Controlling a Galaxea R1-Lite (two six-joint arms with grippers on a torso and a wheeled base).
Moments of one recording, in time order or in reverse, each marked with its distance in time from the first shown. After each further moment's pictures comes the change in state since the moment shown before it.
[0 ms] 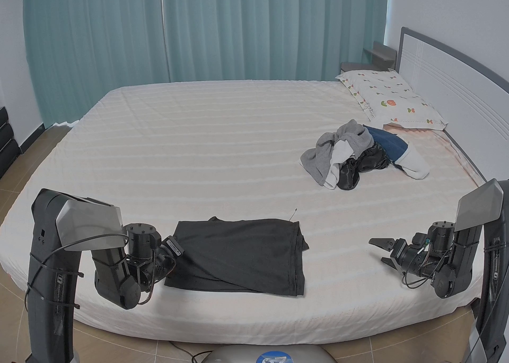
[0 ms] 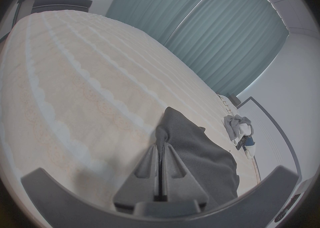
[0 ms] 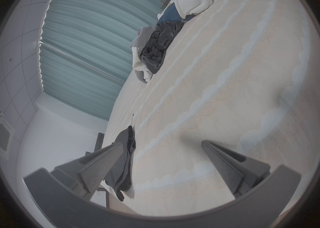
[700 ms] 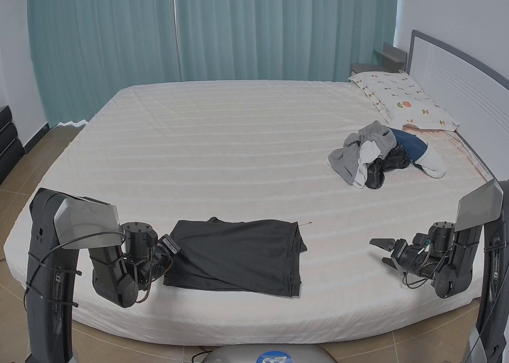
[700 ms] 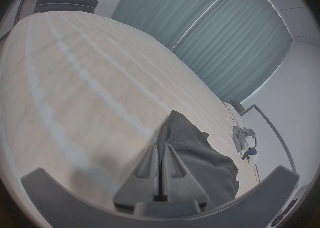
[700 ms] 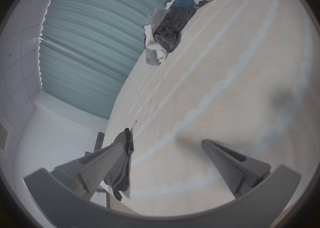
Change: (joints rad) left arm 0.026 -0.002 0.000 0.000 0.001 -0.020; right arm 0.000 0.003 0.000 0.000 0.000 -0.001
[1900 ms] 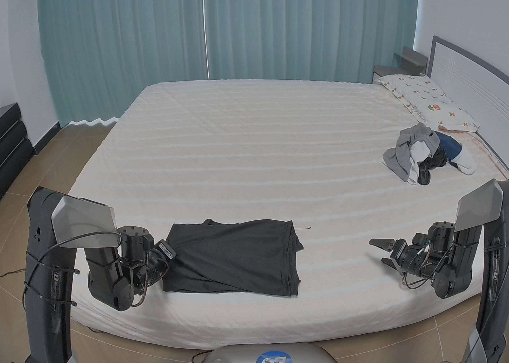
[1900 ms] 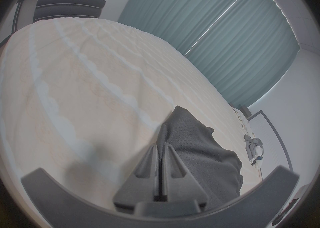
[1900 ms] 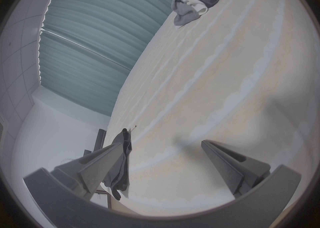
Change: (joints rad) left arm 0.011 -0.009 0.056 0.000 -0.003 -0.001; right arm 0.000 0.000 0.000 0.000 0.000 -0.001
